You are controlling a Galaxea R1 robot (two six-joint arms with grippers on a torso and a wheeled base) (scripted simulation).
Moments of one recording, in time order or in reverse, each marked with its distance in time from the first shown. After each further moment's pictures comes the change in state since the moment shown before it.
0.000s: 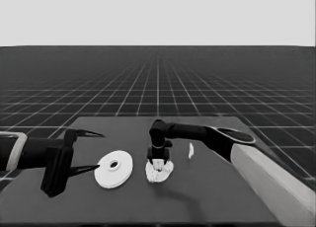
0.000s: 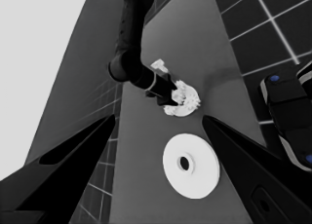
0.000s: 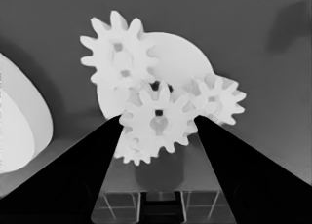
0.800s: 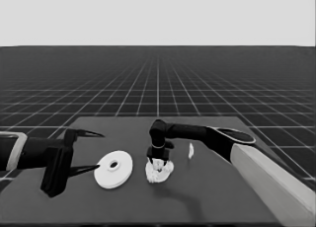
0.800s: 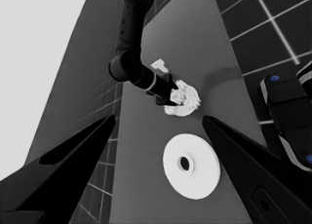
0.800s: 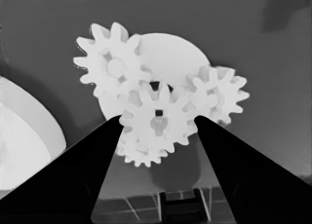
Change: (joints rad) left arm 0.000 0.000 0.000 0.000 0.000 0.000; right arm 0.000 0.000 0.000 0.000 0.000 0.166
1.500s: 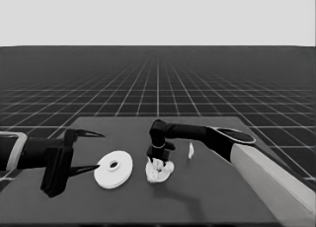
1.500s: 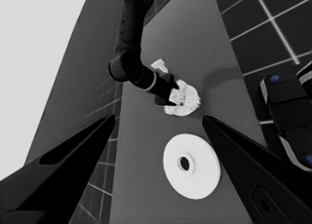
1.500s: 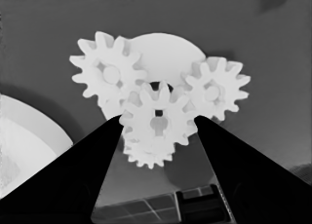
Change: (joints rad) left arm 0.000 0.000 0.000 0.000 0.000 0.000; right arm 0.000 0.000 0.000 0.000 0.000 0.147
